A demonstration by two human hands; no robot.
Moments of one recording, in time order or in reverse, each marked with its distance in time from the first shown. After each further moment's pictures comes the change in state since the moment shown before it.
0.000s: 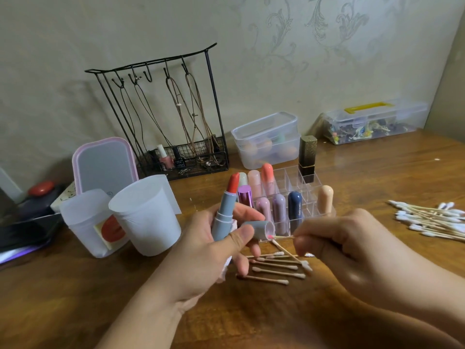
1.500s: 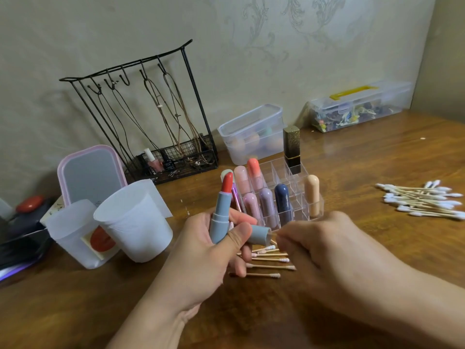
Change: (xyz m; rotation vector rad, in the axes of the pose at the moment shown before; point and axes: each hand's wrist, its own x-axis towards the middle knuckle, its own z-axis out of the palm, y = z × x) left_hand 0.002 -0.013 0.008 0.188 0.088 -0.056; right_hand -0.007 -0.013 0.017 -0.183 0.021 0.086
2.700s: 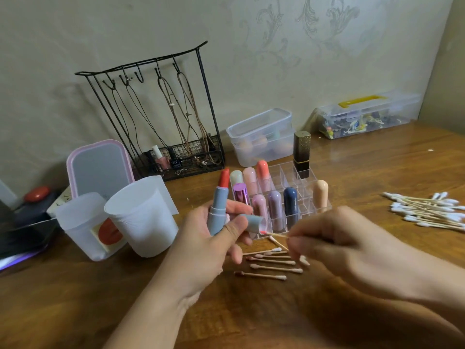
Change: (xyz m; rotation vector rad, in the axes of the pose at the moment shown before) left_hand 0.004 0.003 -0.008 -0.045 0.092 0.041; right_hand 0.011 0.011 -0.019 0.412 -0.185 0.102
